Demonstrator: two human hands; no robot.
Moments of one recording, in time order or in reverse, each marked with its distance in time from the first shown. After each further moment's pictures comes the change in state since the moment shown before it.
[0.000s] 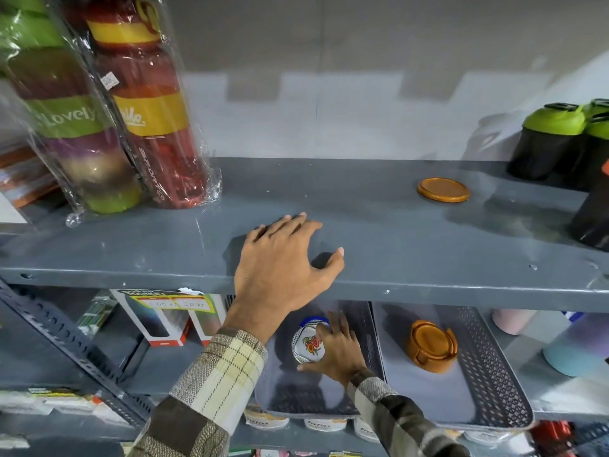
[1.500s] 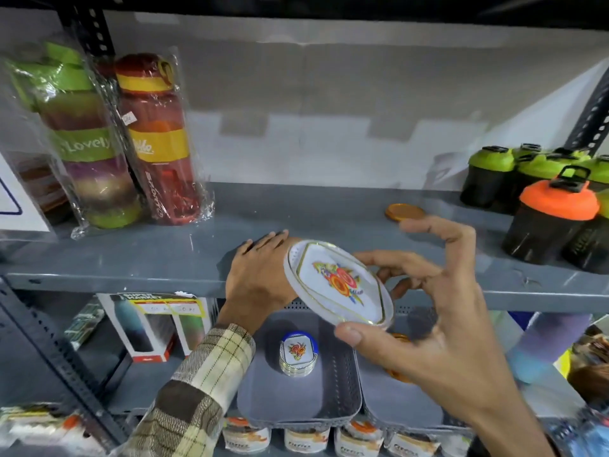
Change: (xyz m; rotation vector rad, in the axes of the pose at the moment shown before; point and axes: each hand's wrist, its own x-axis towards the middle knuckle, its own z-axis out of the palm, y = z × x) left_hand -0.016 0.012 -0.040 -0.171 -0.155 -0.035; right_hand -0.242 -0.086 -0.310 0.717 0.661 -0.385
